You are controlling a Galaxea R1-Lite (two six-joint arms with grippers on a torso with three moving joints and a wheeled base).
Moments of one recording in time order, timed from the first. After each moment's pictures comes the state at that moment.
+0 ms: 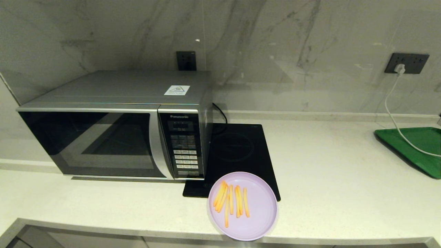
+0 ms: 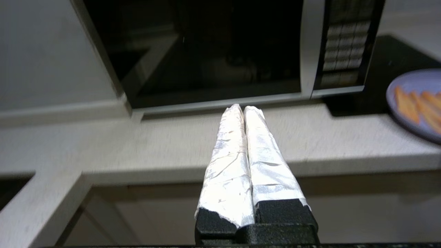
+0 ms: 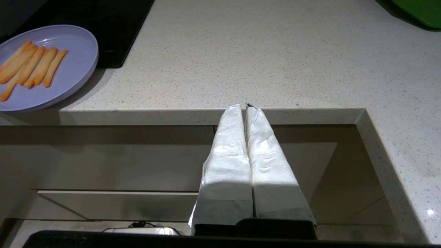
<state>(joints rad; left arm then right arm) 0.00 0.00 0.00 -0.15 0.01 0.13 0.00 0.00 -0.11 0.26 -0.04 0.09</state>
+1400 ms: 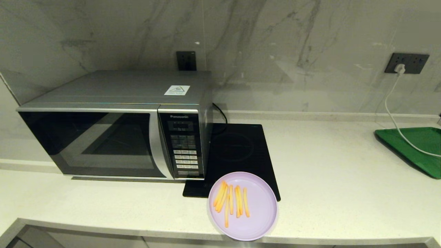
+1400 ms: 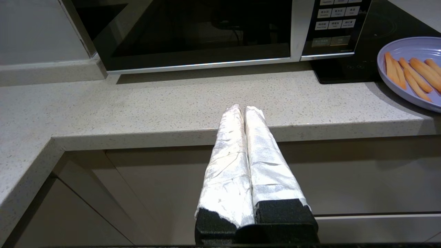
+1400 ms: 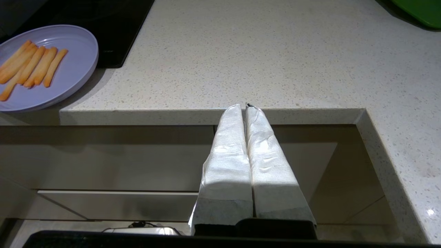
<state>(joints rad) 0.00 0.00 0.00 0.00 -0.01 0.07 0.00 0.00 -0.11 0.26 -0.04 0.09</state>
